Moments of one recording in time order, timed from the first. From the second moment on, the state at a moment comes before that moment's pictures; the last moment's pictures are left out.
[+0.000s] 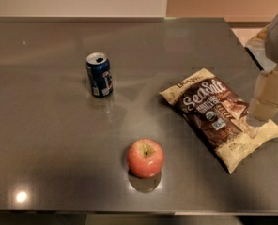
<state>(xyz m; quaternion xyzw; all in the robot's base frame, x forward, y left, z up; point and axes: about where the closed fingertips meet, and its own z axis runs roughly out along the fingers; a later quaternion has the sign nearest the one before) 0.438 -0.217 0.976 -0.60 0.78 -0.03 0.16</state>
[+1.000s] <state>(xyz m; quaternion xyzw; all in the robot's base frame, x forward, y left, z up) 0.436 -0.177 0.957 -0.67 0.73 0.04 0.16</state>
